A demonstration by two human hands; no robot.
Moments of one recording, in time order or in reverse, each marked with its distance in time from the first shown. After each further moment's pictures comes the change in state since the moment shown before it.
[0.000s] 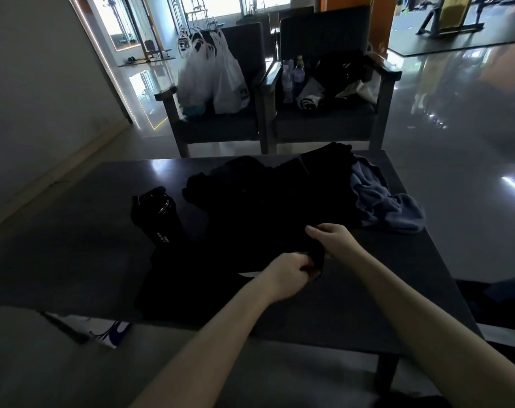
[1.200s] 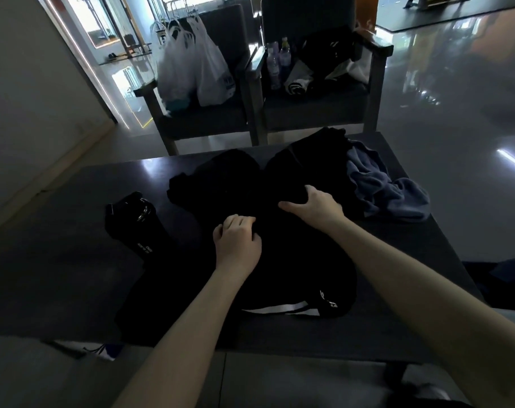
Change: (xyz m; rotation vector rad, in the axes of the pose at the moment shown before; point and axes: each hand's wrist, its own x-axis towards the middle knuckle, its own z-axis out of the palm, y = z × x) left_hand 0.037 -0.041 -0.055 0.590 0.543 -0.105; right_hand 0.060 -0.031 0.004 -0.558 0.091 -0.090
